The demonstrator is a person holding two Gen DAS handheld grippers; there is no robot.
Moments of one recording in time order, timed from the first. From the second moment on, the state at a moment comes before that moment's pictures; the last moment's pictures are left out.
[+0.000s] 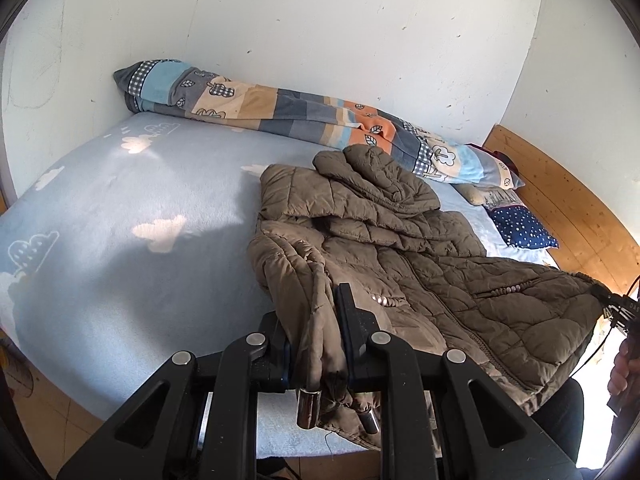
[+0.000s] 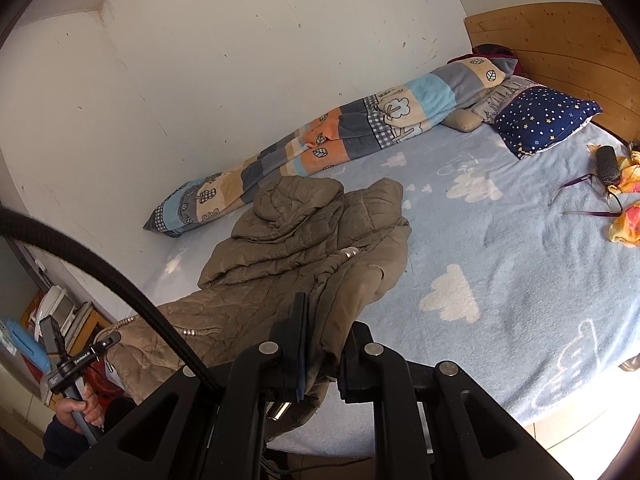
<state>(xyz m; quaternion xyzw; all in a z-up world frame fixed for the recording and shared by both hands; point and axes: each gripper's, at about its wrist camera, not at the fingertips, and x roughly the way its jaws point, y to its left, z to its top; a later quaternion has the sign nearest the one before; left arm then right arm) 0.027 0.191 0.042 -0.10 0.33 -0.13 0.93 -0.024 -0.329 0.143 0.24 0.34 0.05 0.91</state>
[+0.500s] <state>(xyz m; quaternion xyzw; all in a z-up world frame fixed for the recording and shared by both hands) 0.093 0.184 0.105 -0.08 0.27 -0.13 0.95 0.060 -0.346 0.191 0.21 0.29 0.04 0.93</state>
